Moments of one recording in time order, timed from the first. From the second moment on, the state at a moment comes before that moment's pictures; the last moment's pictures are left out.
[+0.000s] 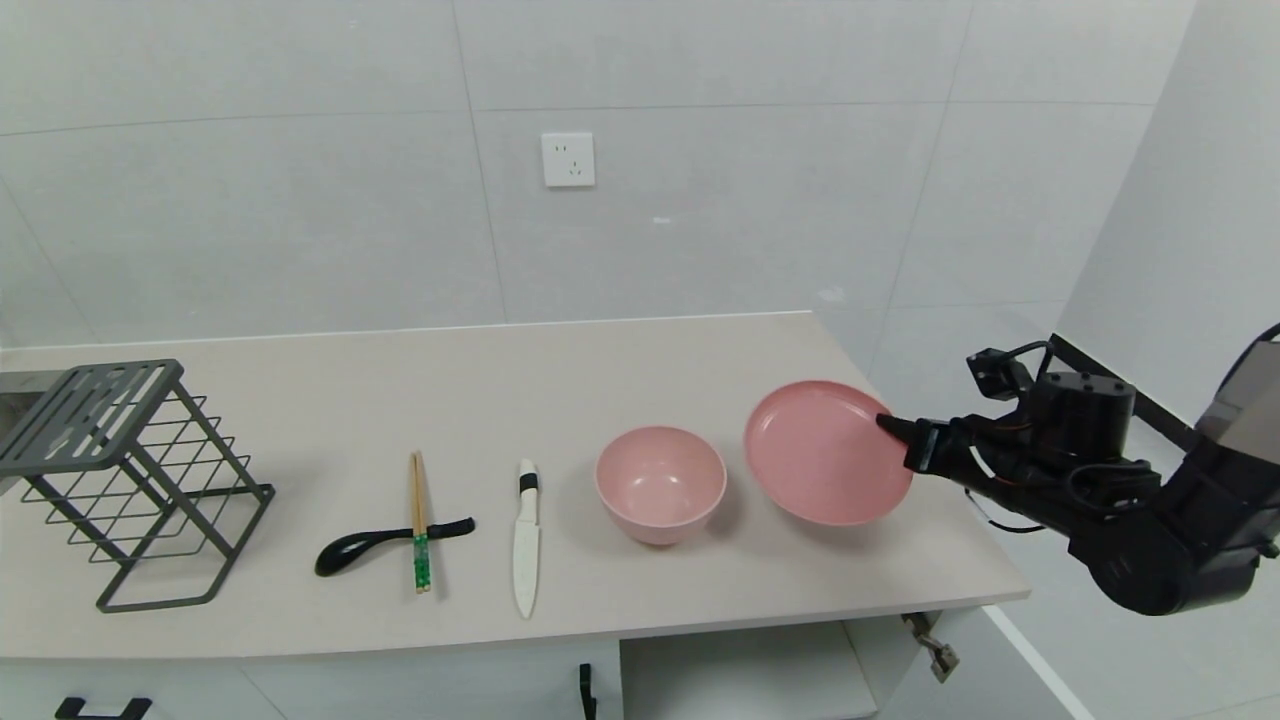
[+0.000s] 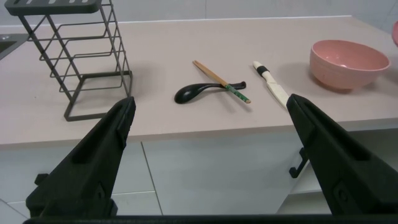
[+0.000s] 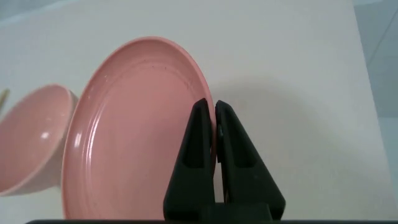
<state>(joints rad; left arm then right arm) 0.00 0.00 0.00 0.00 -0.03 0.00 0.12 2.14 -0.59 -1.24 0.30 0.31</state>
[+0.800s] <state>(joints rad) 0.00 0.00 0.00 0.00 -0.03 0.00 0.18 2.10 -0.38 -1.57 0.23 0.55</state>
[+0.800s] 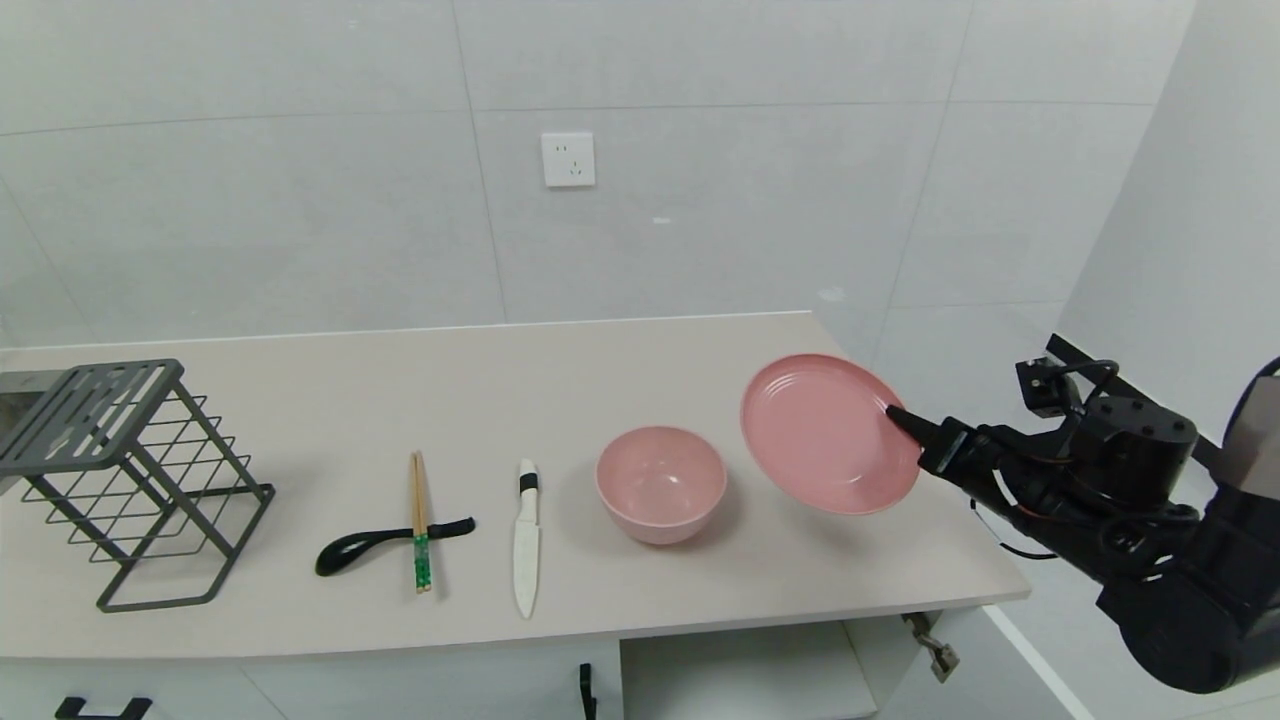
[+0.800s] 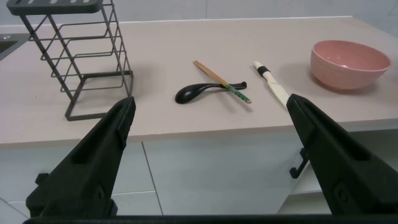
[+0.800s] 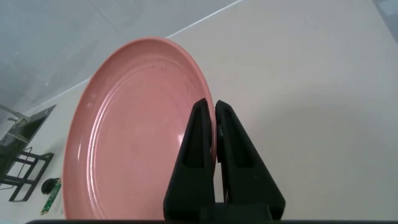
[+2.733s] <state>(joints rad) -0.12 1.01 -0.43 -0.25 -0.39 -0.15 0.16 1.95 -0.33 -1.57 0.24 0.54</state>
